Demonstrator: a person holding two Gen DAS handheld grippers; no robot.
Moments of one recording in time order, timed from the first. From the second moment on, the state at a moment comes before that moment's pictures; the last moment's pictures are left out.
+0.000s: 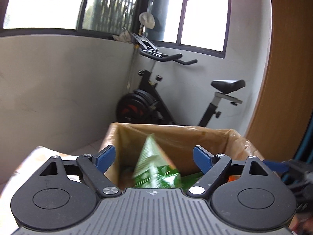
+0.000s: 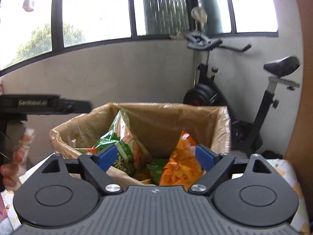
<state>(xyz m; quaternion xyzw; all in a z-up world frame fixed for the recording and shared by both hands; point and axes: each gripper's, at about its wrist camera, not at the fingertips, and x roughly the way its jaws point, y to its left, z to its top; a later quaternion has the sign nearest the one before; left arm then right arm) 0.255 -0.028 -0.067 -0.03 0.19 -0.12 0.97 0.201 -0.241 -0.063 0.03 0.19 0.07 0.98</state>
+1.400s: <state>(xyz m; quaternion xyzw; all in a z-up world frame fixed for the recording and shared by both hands) 0.145 0.034 -0.199 -0.06 0.35 -0.03 0.93 0.098 -0.187 -0.215 -0.01 0.44 0.14 0.89</state>
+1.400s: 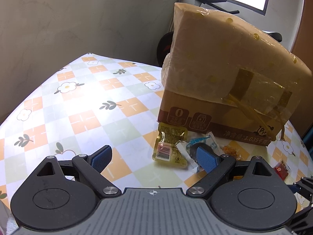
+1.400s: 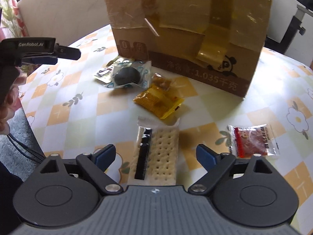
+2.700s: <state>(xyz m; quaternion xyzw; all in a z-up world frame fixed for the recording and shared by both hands) 0.215 -0.024 -0.228 0.05 0.38 -0.18 0.90 0.108 -0.218 -0.234 0.00 0.33 0.11 0.94</state>
